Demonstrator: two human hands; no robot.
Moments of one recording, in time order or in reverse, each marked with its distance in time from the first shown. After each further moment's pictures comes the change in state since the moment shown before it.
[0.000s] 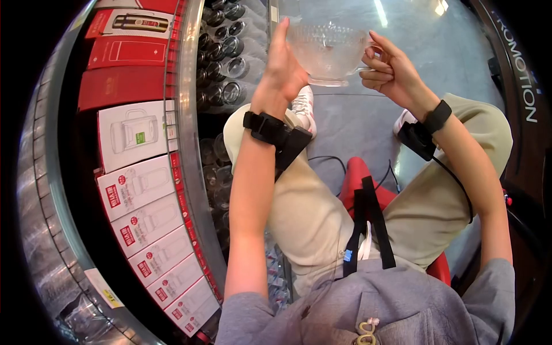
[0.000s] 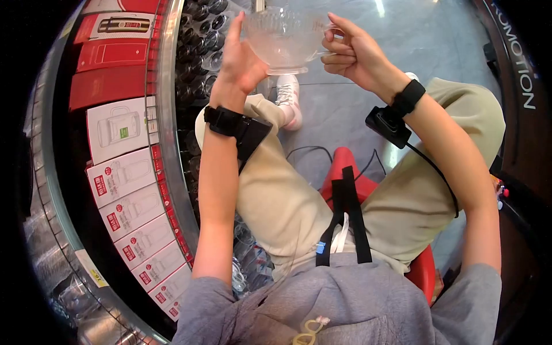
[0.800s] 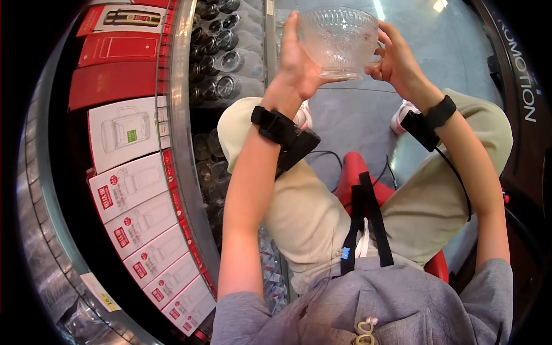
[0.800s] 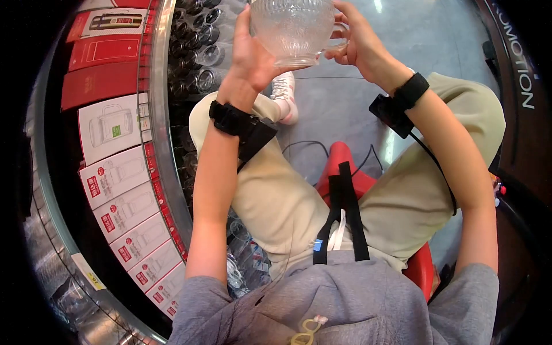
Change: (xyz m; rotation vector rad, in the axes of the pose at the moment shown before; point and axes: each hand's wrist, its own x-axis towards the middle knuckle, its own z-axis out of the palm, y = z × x) left_hand 0.002 -0.017 0.018 -0.126 0.061 -0.094; right_hand -0.004 -0.001 0.023 -0.487 0.411 -0.107
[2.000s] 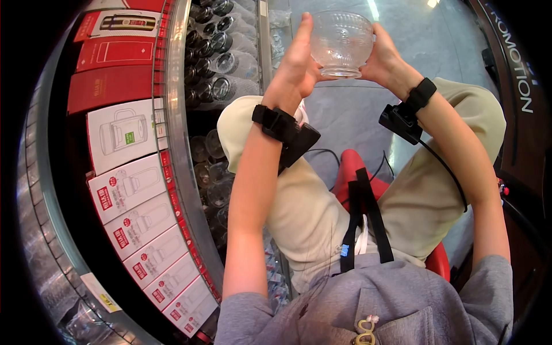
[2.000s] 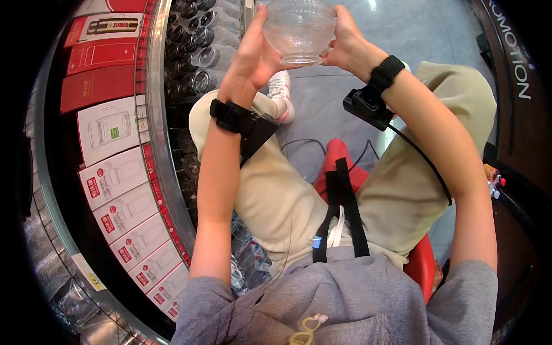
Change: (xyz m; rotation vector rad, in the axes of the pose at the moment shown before) left_hand 0.004 -0.012 0.000 0.124 -0.018 0.007; right_hand 0.022 0.006 0.011 0.393 -0.031 0.206
